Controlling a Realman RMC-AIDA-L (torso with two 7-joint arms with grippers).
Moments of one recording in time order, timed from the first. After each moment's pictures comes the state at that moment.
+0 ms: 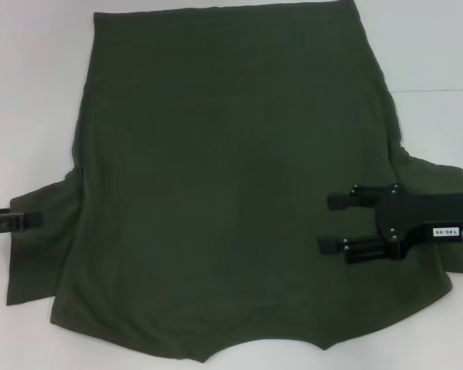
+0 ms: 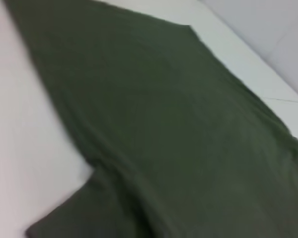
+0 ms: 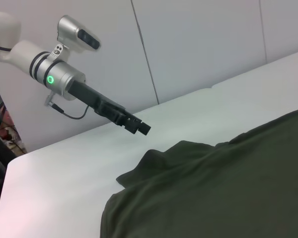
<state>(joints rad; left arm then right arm) -0.50 -1.89 0.46 0.69 2.28 1.52 -1.91 0.58 1.96 -0.83 -0.54 -1.92 -1.59 1.39</state>
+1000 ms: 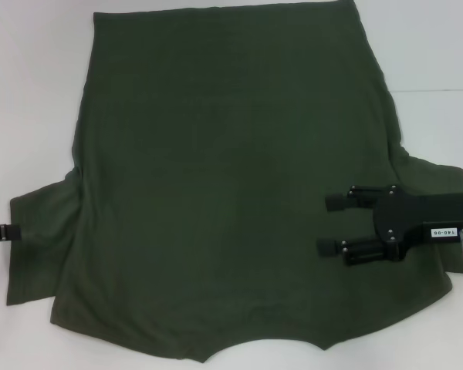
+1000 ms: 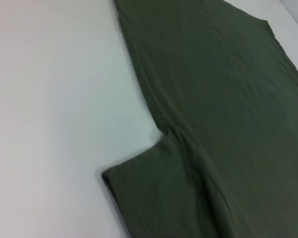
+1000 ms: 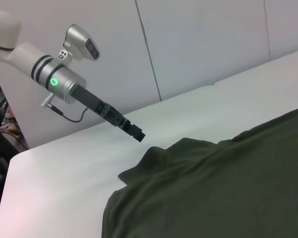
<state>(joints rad) -0.48 -1.89 0.41 0.67 2.38 1.44 -2.07 0.59 1.96 -0.84 -0.54 -1.93 -1.59 1.39</state>
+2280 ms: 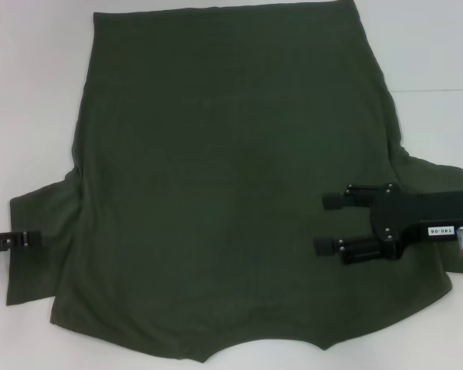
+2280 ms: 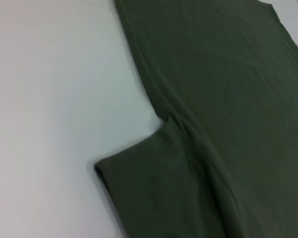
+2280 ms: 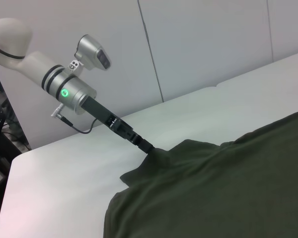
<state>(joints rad) -0.51 -1.90 0.45 0.59 2.38 1.36 -2.04 0.60 1.96 -0.84 -0.54 -1.93 -1.59 1.39</state>
